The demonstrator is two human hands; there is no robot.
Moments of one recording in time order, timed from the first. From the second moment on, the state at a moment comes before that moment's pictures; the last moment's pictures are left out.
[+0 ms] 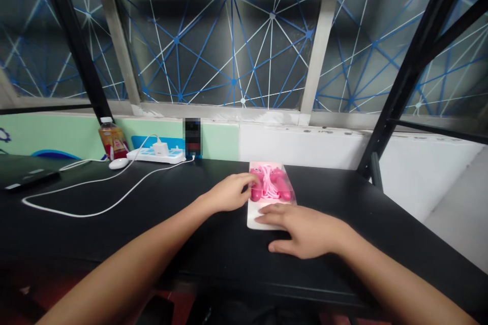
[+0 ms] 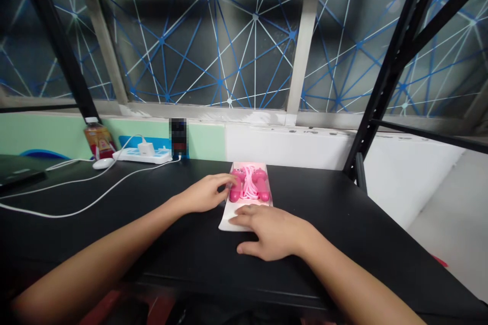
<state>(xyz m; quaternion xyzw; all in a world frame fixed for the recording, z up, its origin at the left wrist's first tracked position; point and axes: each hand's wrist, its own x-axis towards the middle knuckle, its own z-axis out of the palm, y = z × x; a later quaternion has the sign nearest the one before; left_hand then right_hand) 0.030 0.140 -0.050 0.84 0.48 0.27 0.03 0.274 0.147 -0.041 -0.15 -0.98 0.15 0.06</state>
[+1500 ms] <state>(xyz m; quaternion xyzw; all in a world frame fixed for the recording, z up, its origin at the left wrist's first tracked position) 0.020 0.137 -0.042 0.81 0.54 0.21 0.10 0.295 0.205 -0.054 -0.36 -0.91 0.07 0.18</state>
